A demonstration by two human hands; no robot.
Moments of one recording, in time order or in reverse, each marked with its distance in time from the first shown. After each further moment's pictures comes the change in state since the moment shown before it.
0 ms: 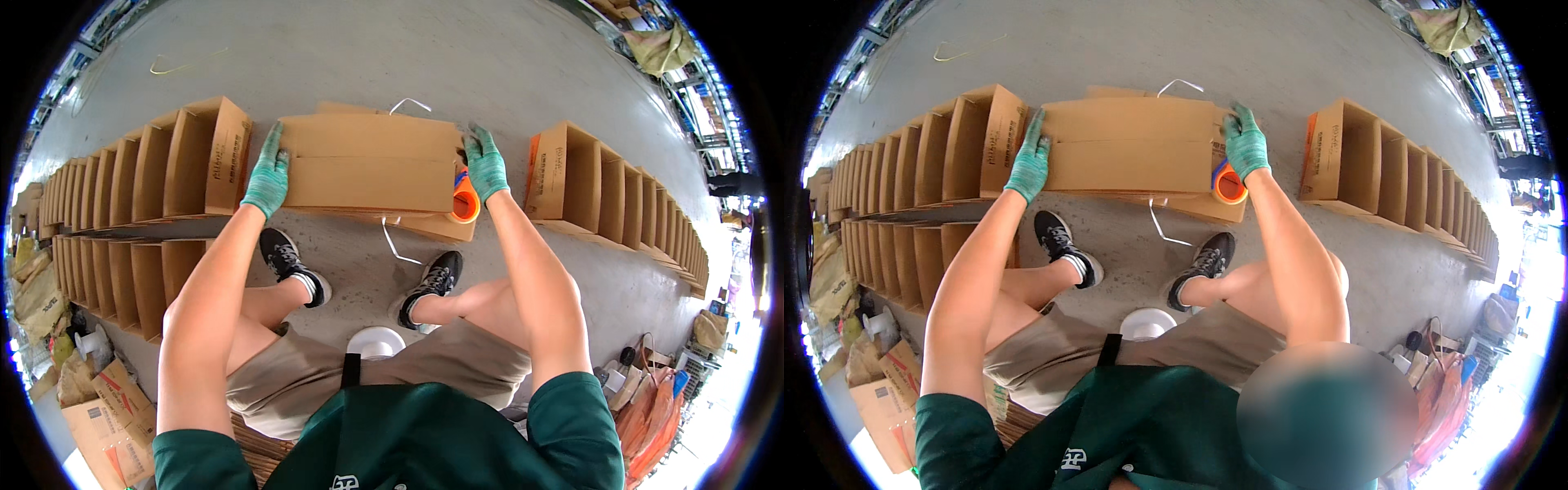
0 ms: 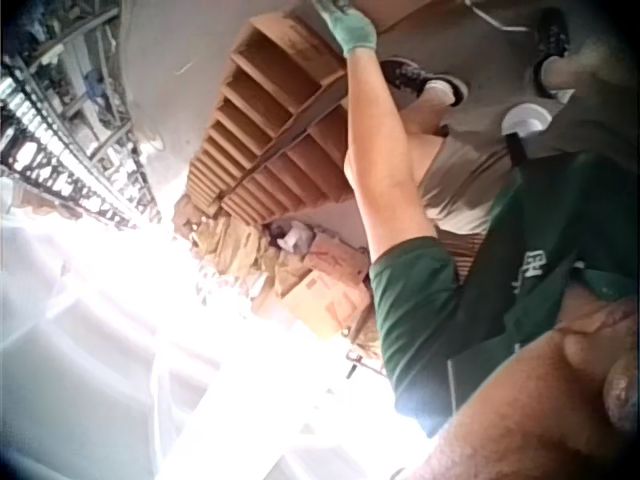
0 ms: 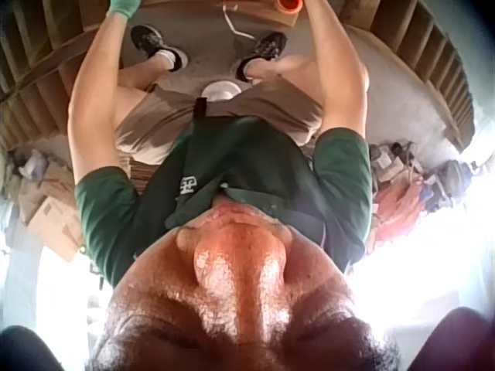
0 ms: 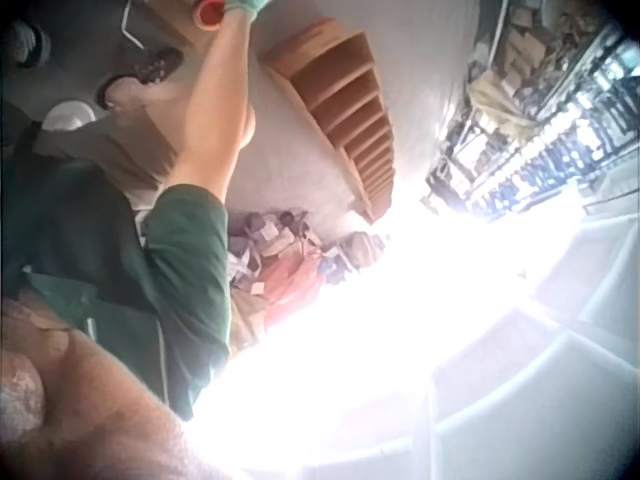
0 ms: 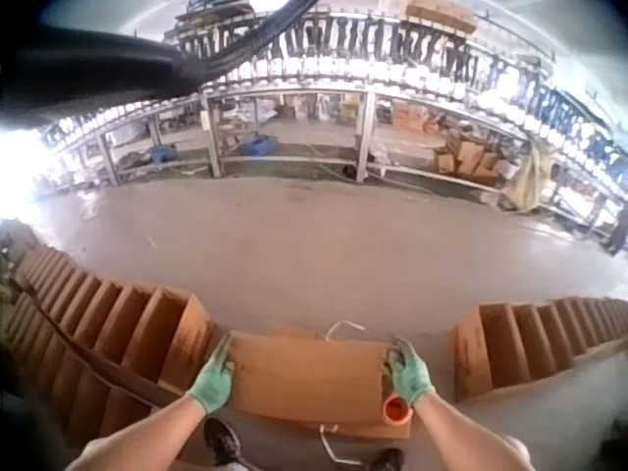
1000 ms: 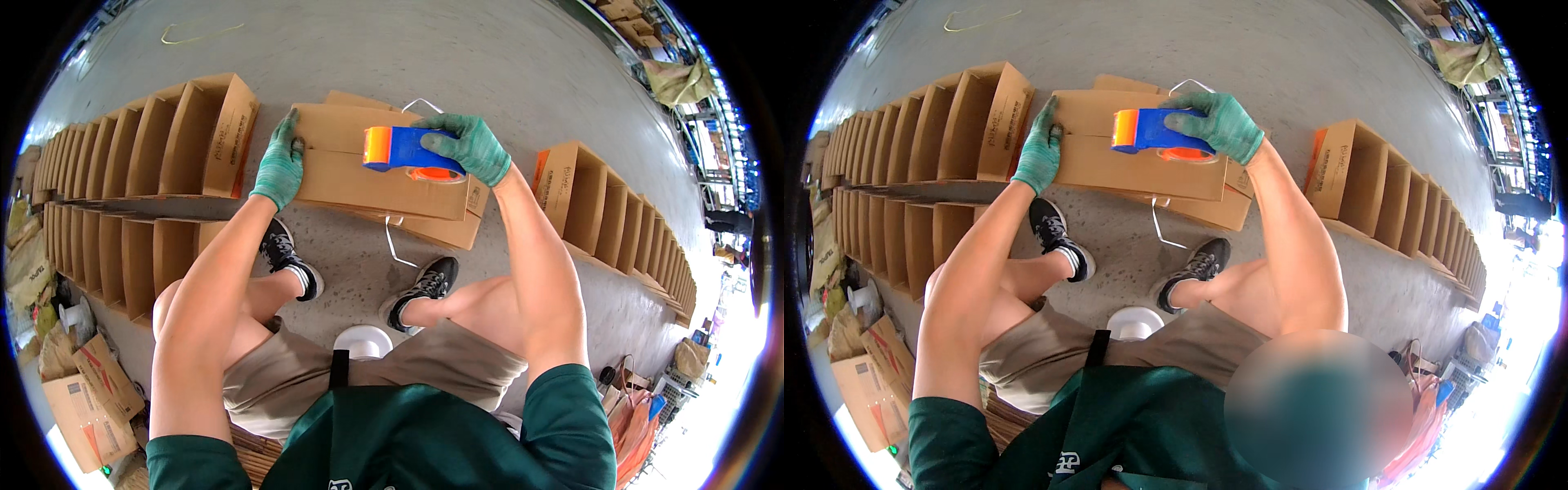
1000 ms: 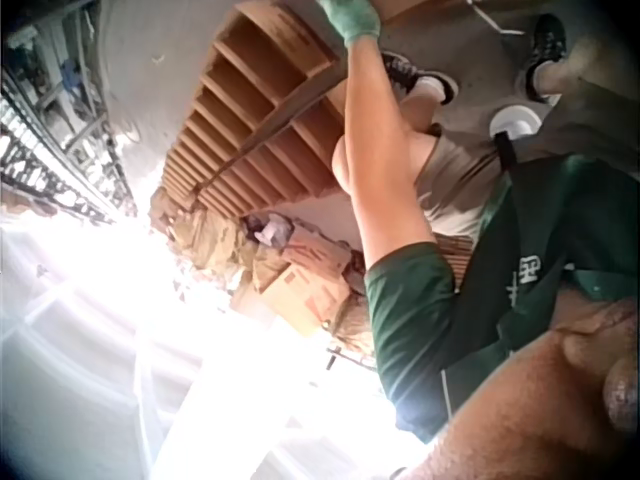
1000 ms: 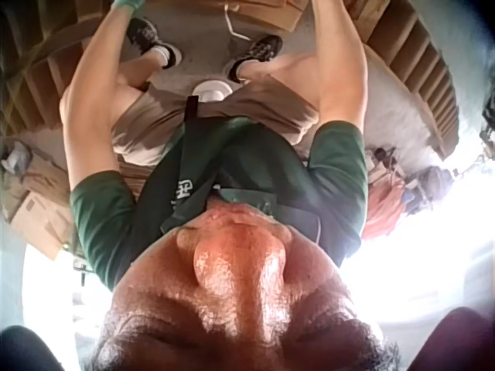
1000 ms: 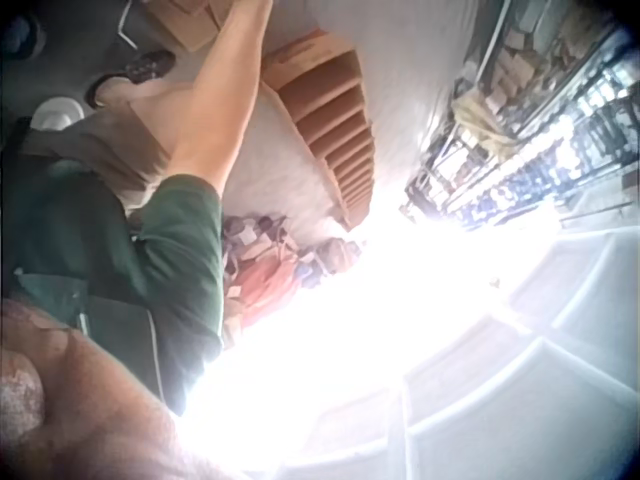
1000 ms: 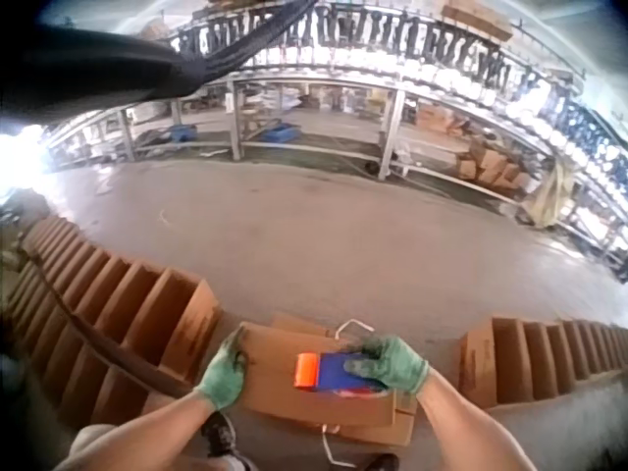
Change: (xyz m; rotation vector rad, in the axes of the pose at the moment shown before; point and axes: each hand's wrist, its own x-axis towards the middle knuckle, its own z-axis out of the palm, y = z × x) left_hand 0.001 0.005 0.015 0.059 0.120 0.046; right_hand -0.004 -0.145 -0.001 0.203 -0.607 -0.180
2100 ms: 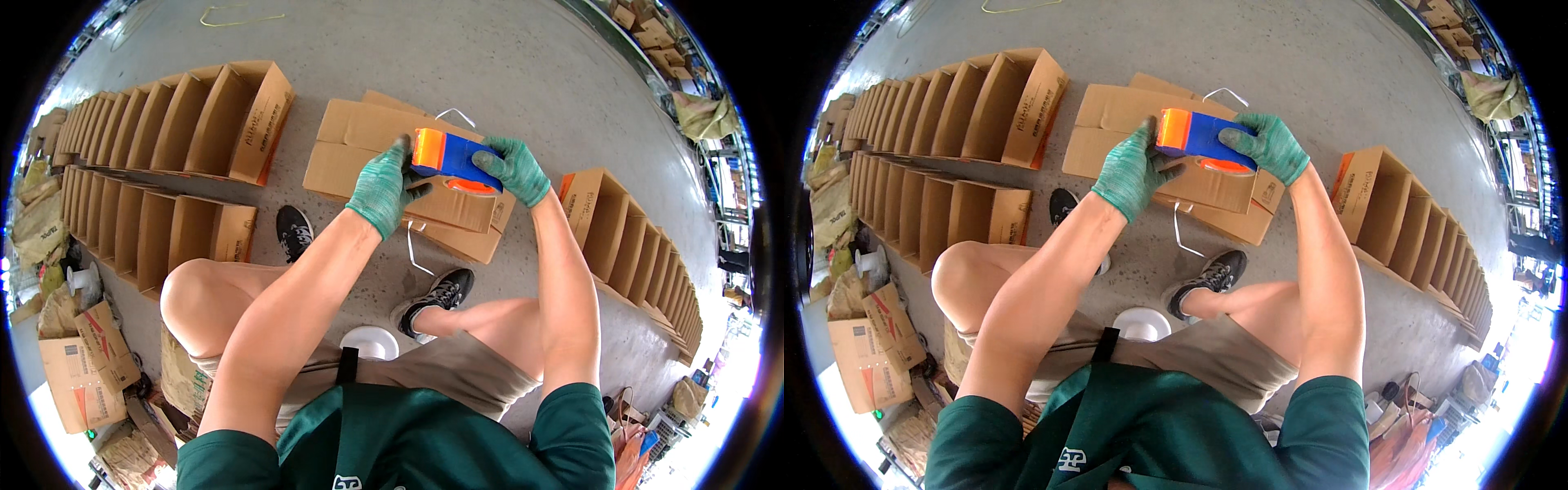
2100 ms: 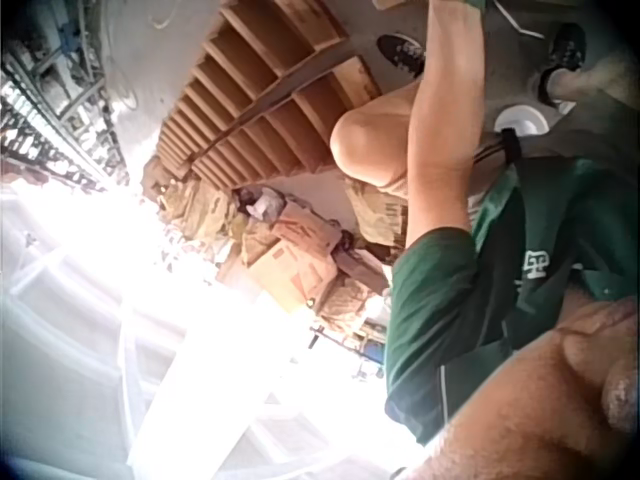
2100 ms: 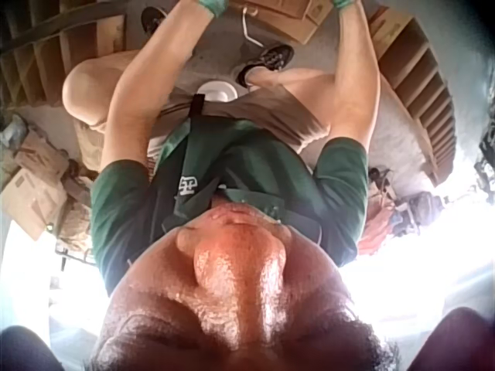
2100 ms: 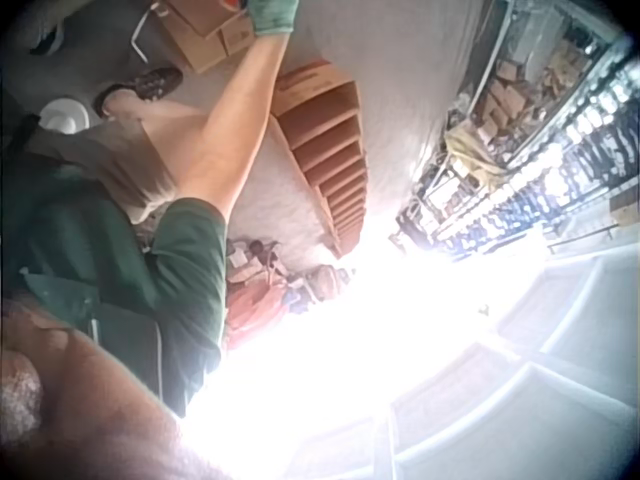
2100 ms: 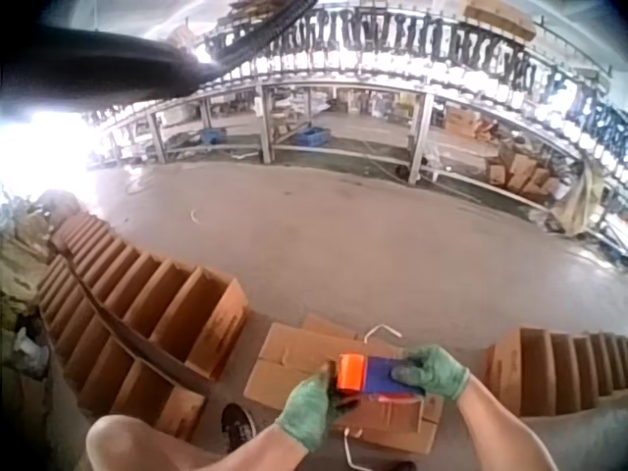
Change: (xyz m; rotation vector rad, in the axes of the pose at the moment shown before) left_hand -0.017 0.151 0.051 -1.319 -0.049 -0.886; right_hand -0.003 0.022 -0.020 -0.172 -0.006 0.118
